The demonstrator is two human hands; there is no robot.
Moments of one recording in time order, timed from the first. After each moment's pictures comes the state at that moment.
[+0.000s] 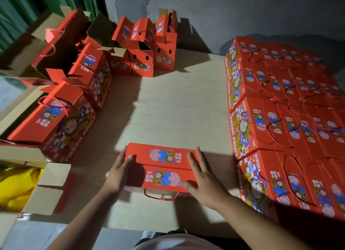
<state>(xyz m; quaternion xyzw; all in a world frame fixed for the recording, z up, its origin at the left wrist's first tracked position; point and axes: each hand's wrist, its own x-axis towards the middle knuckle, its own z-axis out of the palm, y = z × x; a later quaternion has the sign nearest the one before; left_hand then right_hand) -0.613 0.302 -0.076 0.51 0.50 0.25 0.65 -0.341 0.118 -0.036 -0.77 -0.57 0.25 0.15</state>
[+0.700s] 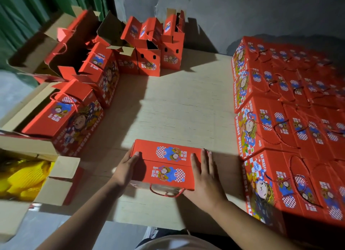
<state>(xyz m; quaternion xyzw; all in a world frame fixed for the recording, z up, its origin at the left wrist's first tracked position) -0.610 0.300 -0.076 0.45 0.49 0.24 0.71 -0.372 0.116 -0.050 -0.81 -0.58 0.10 0.04</state>
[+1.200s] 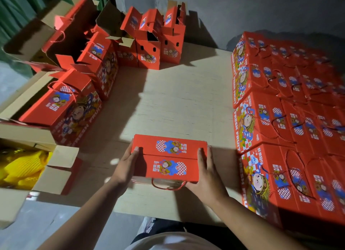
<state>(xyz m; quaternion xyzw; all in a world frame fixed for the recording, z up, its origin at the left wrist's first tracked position) -0.612 0.277 -0.080 0.46 0.45 0.26 0.72 -0.368 0.096 -0.061 -0.82 -0.52 0.17 0.13</state>
